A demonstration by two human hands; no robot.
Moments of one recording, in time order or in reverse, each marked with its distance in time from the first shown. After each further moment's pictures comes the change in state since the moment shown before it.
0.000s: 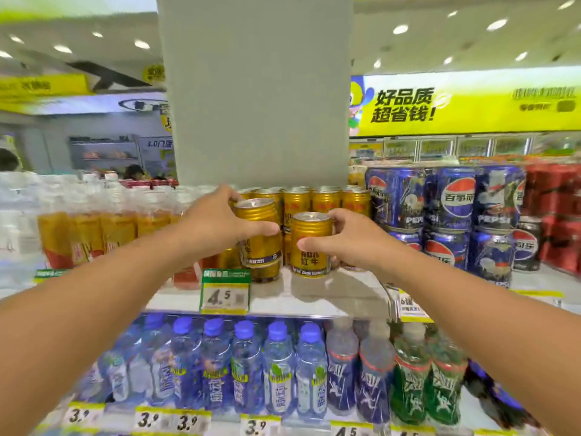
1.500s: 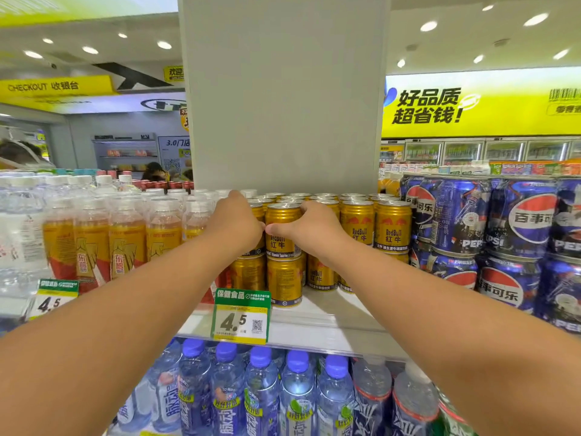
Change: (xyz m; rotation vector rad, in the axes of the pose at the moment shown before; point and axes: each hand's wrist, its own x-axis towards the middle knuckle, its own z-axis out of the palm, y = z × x) left_hand 0.083 -0.016 0.029 0.266 0.152 -0.215; right_hand 0.120 -0.030 0.087 -0.159 0.154 0.023
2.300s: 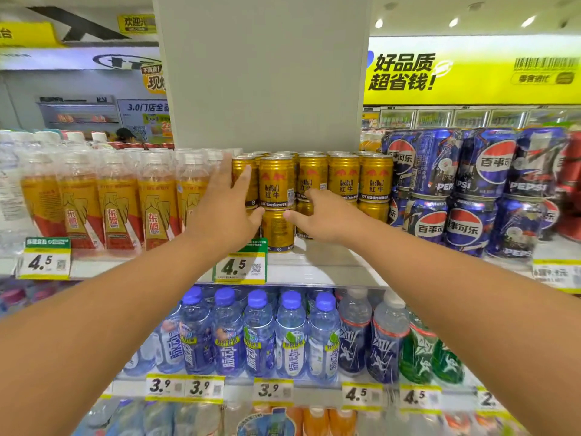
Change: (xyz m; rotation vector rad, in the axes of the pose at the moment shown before) left_hand -0.048 -0.068 0.021 0.132 0.068 0.541; right_hand -0.061 0.038 -0.015 -0.485 -0.143 -0.074
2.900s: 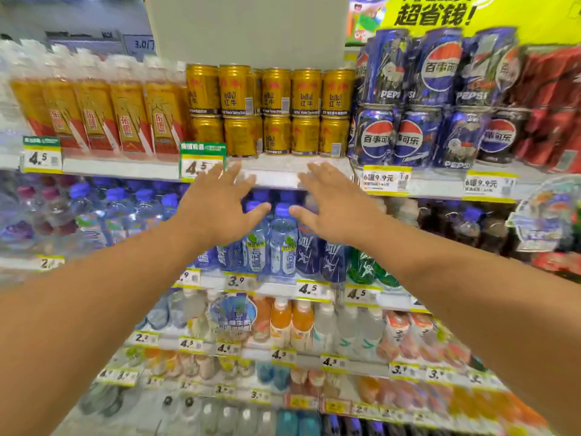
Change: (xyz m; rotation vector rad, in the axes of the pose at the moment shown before) left_hand -0.137 0.094 0.035 0.351 -0.330 0.028; right_hand -0.160 0.106 0.027 -0.308 0.029 -0.310
